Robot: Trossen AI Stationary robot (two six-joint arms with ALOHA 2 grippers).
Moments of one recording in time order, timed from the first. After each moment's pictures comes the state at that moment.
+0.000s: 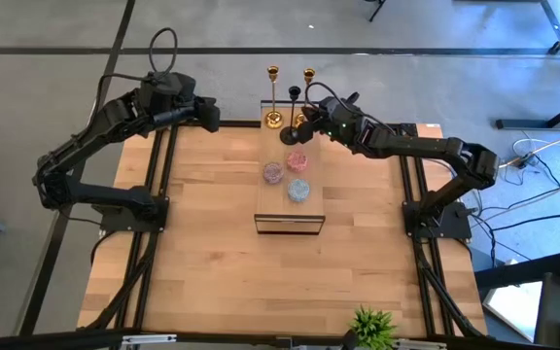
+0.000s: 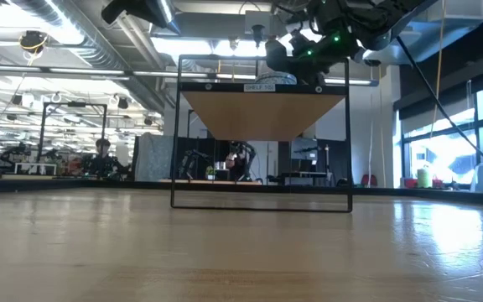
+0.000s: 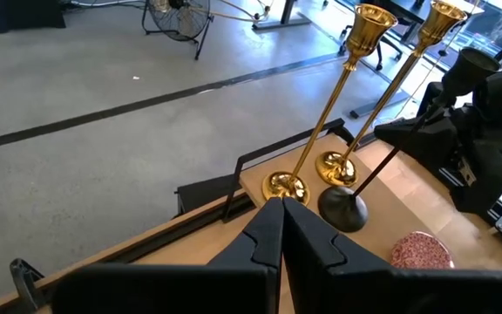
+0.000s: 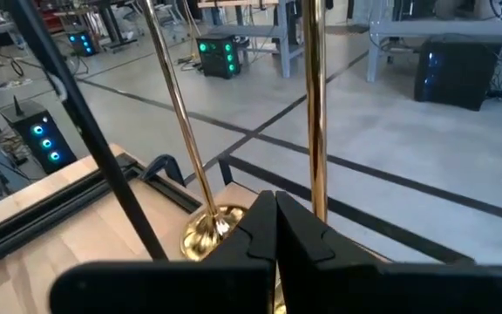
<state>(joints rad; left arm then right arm) 0.56 1.08 1.40 -0.81 -0.26 -0.40 -0.43 1.55 1.02 0.29 0.33 0.26</state>
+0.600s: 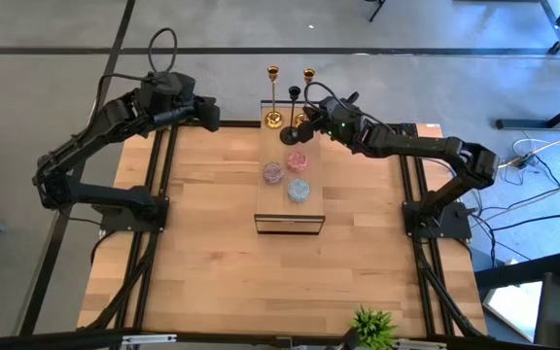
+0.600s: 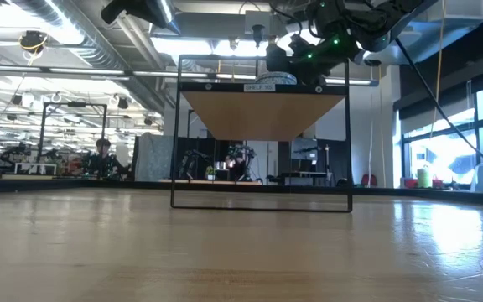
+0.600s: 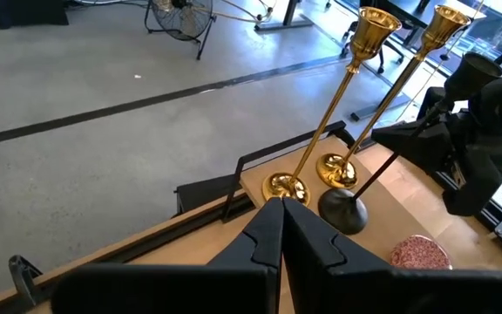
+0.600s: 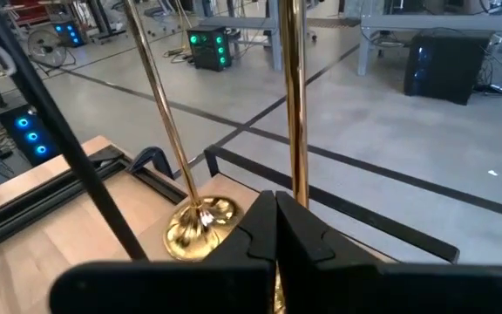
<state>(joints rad) 0.56 1.08 1.40 -0.81 -0.27 -0.42 -0.44 1.56 1.02 0.27 0.34 0.25</state>
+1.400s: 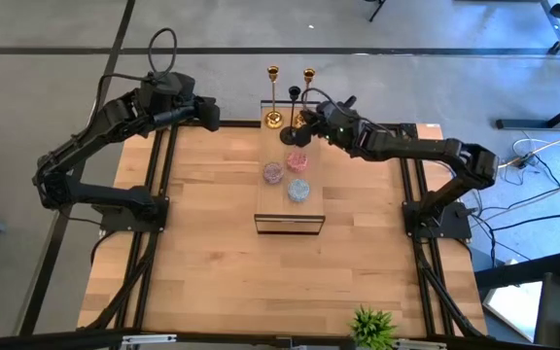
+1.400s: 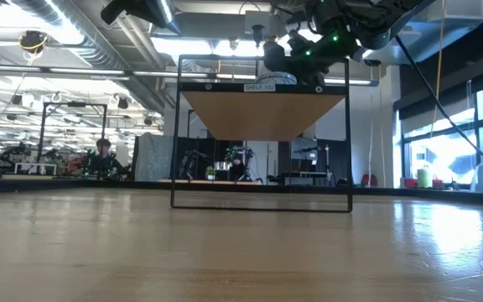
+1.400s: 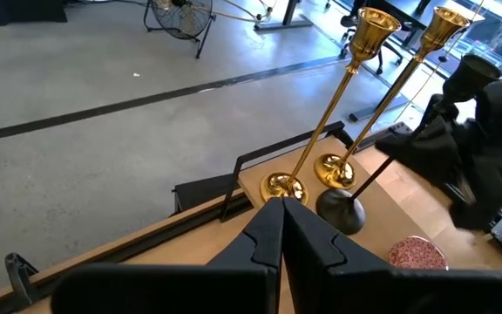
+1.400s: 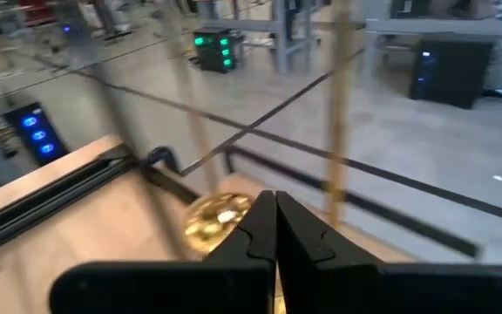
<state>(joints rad) 0.56 1.08 1.40 -0.81 -0.27 -0.42 -0.40 1.56 1.02 0.28 0.37 0.25</state>
